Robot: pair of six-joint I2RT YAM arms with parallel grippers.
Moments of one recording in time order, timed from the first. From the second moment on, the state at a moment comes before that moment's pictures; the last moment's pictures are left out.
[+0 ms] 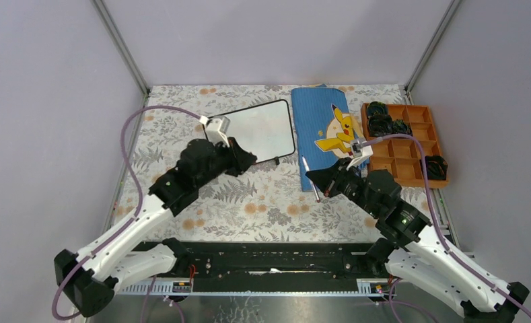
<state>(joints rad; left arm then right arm) -0.67 0.93 0.88 -0.17 0.05 -0.57 0.77 0.62 0.64 -0.15 -0.01 0.63</state>
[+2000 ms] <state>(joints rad) -0.90 1.74 1.01 -0.39 -0.12 -0.52 0.77 0.58 0.61 -0.30 0.14 0.51</state>
